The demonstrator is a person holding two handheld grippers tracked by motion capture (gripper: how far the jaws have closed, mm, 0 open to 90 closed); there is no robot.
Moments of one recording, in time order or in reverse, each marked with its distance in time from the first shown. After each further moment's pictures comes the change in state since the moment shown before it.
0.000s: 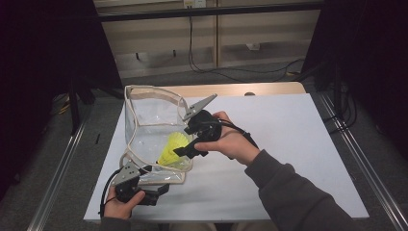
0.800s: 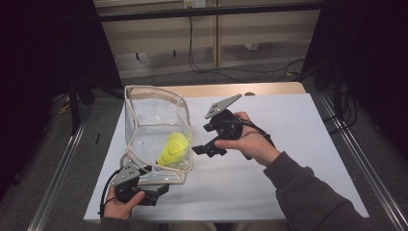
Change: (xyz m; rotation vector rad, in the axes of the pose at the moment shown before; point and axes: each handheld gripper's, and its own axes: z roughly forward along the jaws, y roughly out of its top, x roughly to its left) left arm 0.000 0.000 0.000 -0.004 -0.002 0.002; right arm -0.021 -0.035 -0.028 -0.030 -0.030 0.048
